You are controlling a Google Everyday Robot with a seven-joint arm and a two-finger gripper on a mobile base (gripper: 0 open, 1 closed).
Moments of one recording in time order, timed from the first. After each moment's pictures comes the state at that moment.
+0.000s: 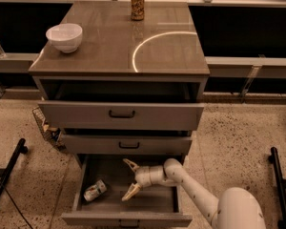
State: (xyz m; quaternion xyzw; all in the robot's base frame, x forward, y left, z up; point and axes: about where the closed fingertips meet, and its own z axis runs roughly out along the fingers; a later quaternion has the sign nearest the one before) arm 0.577 0.089 0.264 -0.59 0.52 0.40 0.47
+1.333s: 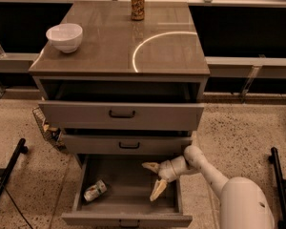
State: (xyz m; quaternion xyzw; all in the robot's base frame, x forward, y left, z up) arm 0.551 -0.029 0.285 -0.60 0.56 0.48 0.31
